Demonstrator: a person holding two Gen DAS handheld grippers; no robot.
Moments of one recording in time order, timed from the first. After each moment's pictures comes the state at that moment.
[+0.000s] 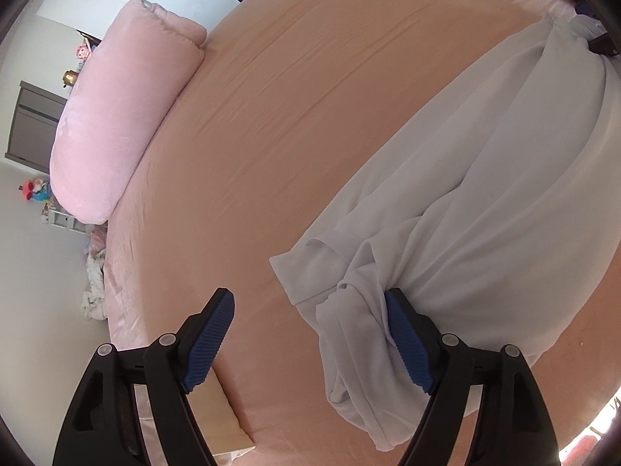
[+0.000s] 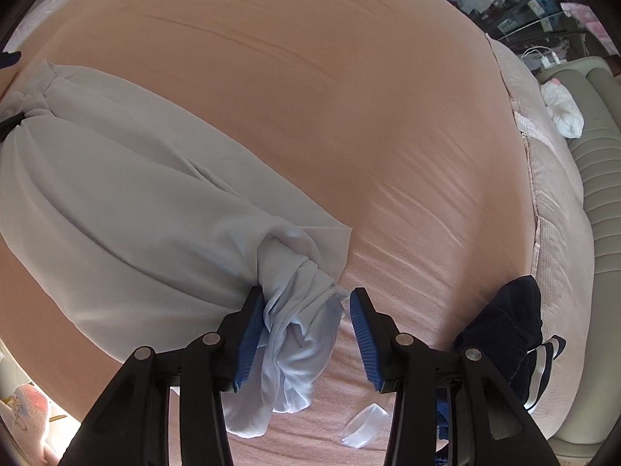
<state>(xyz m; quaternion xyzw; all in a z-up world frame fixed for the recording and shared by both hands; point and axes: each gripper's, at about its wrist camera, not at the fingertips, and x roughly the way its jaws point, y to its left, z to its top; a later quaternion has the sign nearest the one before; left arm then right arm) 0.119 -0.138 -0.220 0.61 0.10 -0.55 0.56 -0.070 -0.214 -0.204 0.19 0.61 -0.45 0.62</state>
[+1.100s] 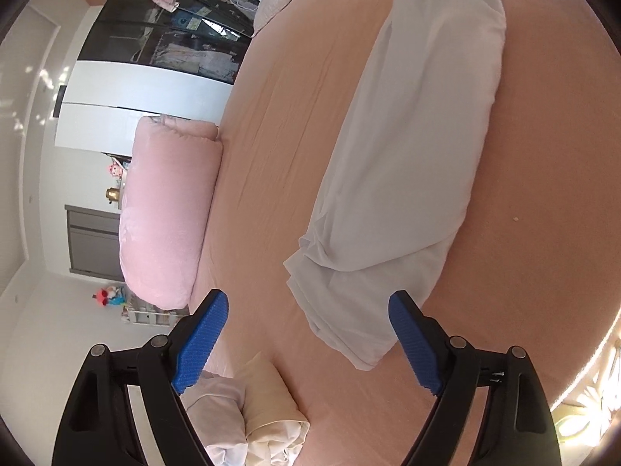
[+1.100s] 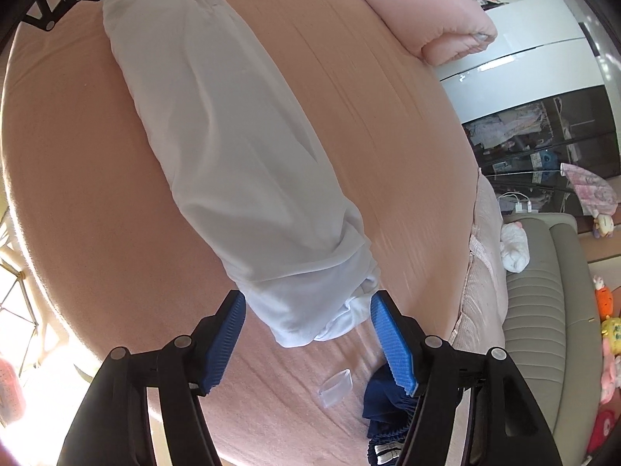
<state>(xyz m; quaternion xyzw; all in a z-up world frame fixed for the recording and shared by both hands) 0.082 -0.060 -0.243 0.65 -0.15 -0.53 0.53 -0.036 -0.076 -0.203 -0.10 0.66 -0.40 0.63</state>
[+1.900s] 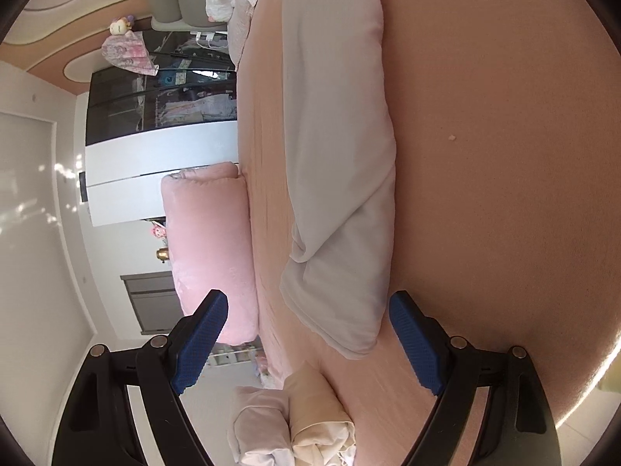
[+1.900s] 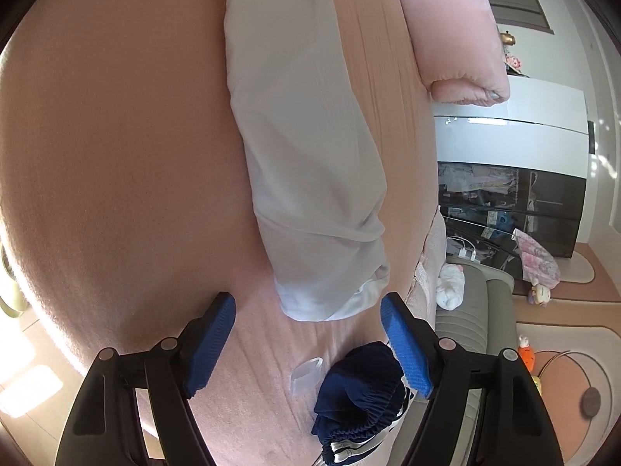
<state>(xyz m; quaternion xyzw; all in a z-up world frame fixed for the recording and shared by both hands) 0.072 -0.032 -0.296 0.68 -0.33 -0.44 0.49 -0.039 -0.061 -0.263 -0.28 0.70 -0.39 0.53</state>
